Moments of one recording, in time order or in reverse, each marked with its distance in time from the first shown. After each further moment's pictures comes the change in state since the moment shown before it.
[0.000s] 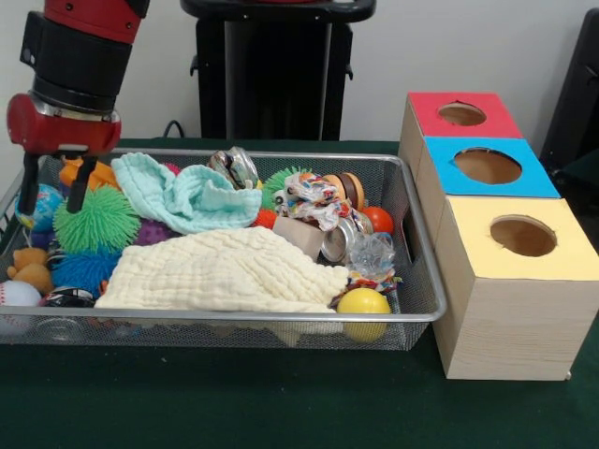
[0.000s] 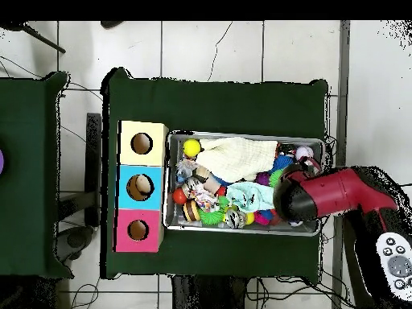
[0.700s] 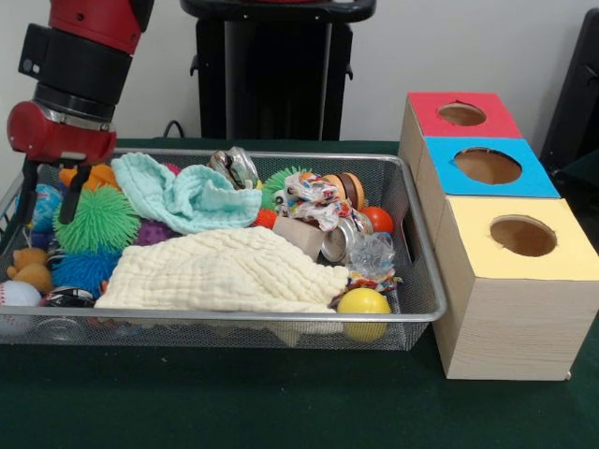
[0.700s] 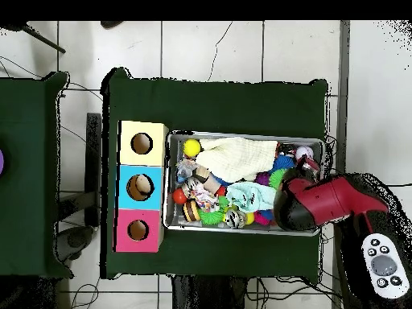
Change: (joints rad) arm 0.075 0.033 -0.138 -0.018 -0.085 -0.213 0.000
